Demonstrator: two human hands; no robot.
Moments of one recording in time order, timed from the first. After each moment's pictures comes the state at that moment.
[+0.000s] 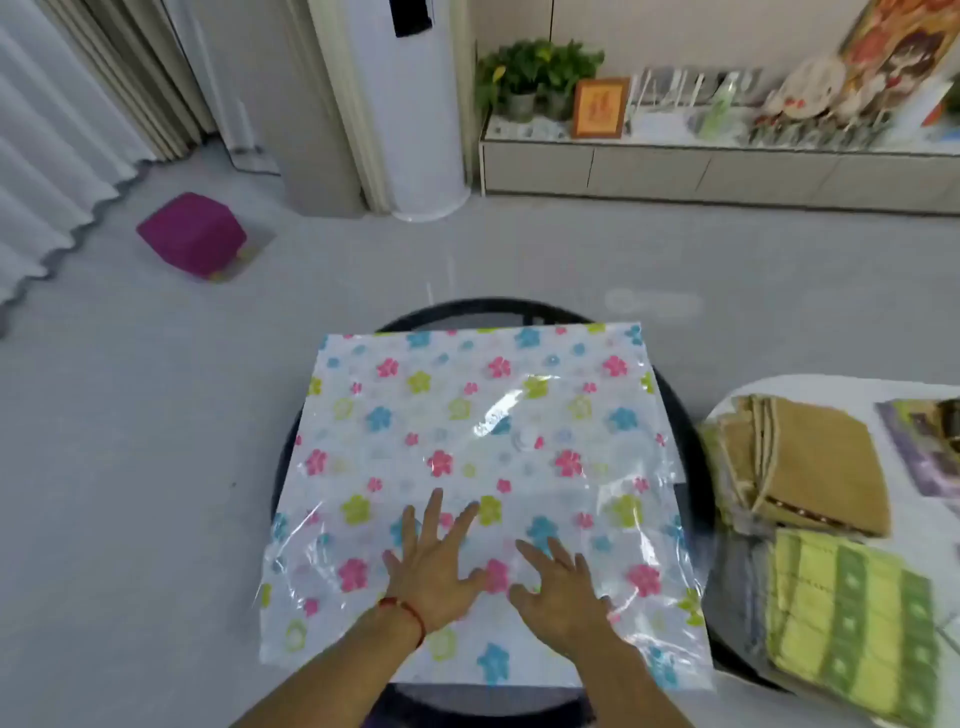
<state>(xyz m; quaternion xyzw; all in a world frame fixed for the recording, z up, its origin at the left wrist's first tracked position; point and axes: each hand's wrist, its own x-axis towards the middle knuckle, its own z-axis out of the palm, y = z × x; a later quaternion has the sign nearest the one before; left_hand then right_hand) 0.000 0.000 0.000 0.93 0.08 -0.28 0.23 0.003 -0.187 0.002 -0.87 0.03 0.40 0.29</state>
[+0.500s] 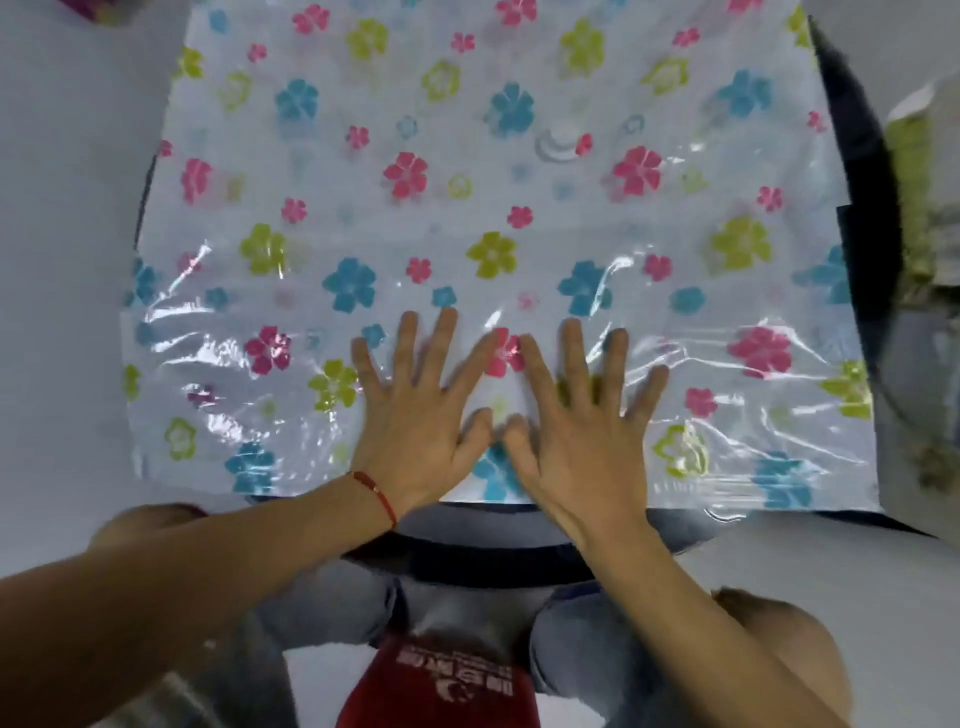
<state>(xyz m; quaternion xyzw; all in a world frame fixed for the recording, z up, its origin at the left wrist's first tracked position) -0.074 0.004 -0.234 1.00 -0.10 -0.01 0.01 -0.073 -0.183 -0.231 -0.99 -0.13 0.05 0.09</state>
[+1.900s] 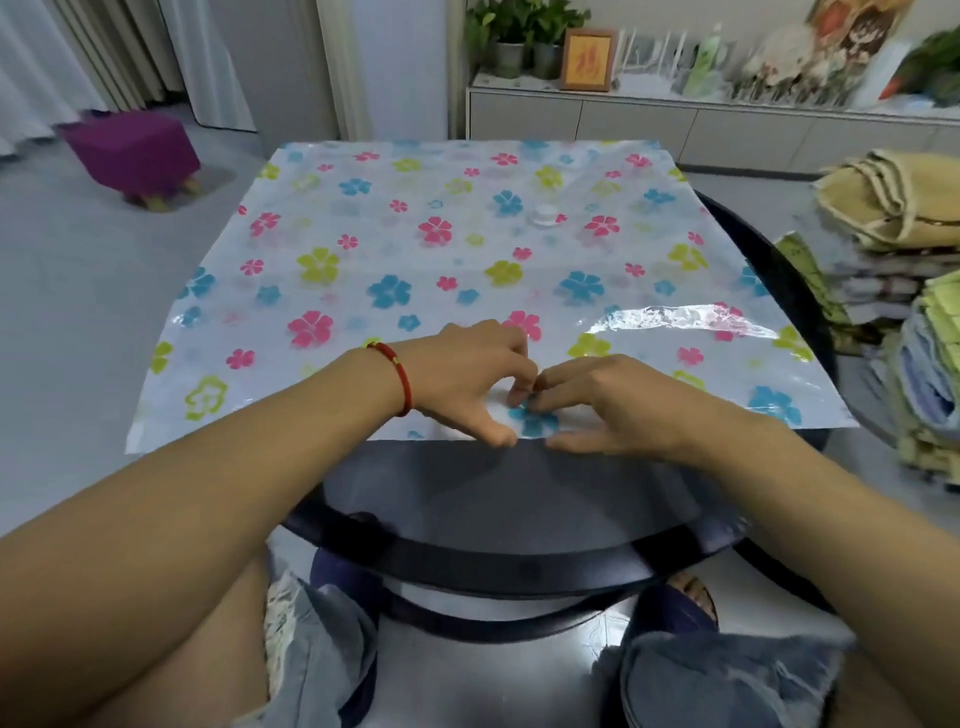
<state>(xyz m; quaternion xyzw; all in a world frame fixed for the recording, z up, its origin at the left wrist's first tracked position) -0.025 0.029 -0.179 0.92 -0.38 -0.10 0.08 -0.042 -0.194 -0.185 -0.89 -0.42 0.08 0.12</state>
